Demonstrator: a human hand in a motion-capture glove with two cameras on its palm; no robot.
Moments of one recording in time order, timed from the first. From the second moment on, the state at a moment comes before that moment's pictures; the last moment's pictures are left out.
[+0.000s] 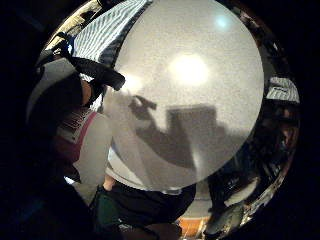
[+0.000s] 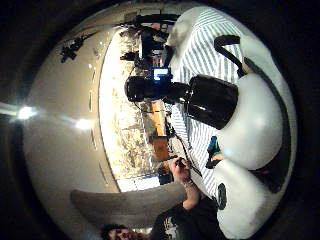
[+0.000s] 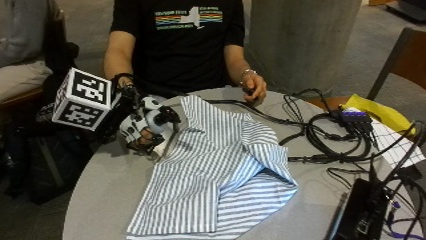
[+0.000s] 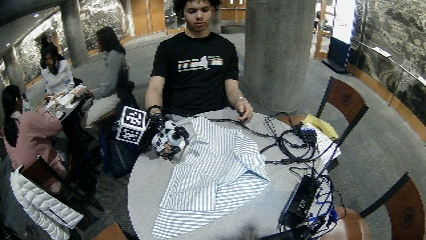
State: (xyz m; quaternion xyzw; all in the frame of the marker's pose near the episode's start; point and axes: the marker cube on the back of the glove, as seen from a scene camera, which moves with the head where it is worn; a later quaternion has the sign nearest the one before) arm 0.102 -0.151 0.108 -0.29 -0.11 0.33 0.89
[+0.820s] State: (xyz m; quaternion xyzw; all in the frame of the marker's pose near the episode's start) arm 0.100 -0.144 0.108 -0.34 -0.06 0.36 0.87
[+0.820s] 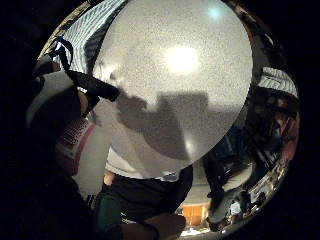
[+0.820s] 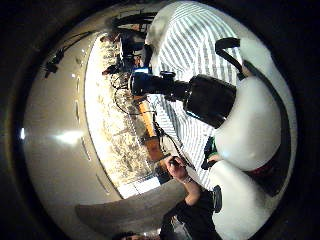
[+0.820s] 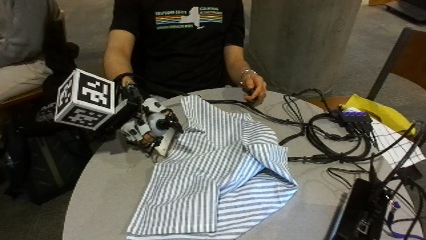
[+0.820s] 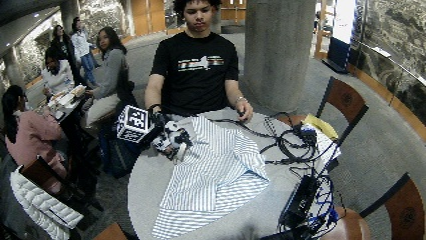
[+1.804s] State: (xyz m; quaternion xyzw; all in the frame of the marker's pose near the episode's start) arm 0.029 -0.116 0.083 -0.11 -0.37 0.24 0.89
